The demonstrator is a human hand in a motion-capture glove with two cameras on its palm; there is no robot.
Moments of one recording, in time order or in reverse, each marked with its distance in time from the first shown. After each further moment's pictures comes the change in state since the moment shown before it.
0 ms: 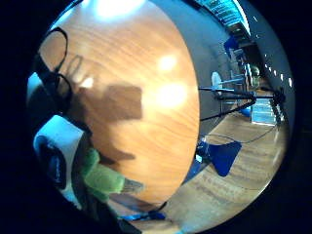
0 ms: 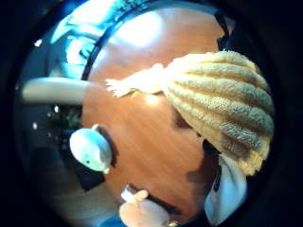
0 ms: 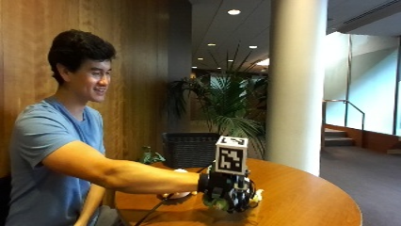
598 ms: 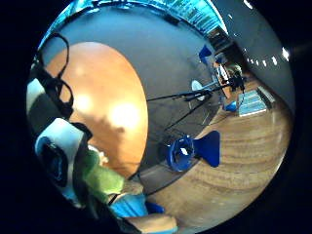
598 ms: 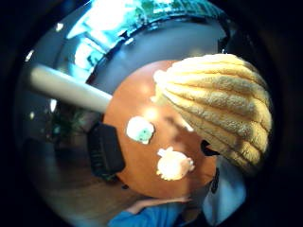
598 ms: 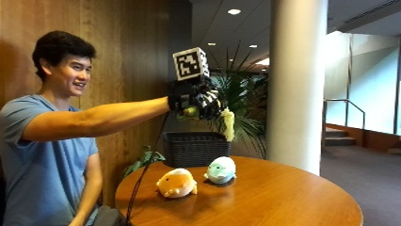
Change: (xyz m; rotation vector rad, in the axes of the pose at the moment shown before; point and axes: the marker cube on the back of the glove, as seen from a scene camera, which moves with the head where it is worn) arm -0.050 0.119 -0.255 0.261 0.077 -0.017
